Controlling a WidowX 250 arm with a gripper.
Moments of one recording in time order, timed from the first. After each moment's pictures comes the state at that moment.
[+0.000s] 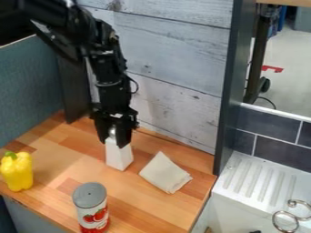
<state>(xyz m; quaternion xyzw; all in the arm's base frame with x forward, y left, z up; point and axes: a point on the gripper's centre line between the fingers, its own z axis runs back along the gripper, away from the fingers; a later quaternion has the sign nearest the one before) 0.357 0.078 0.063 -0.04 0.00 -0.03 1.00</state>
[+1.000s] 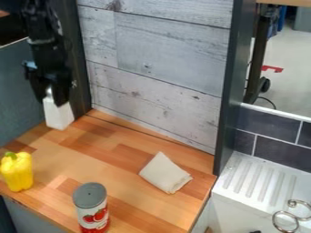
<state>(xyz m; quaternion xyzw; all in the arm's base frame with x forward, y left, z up) 0.345 0.197 0.109 0.00 0.00 0.04 1.00</state>
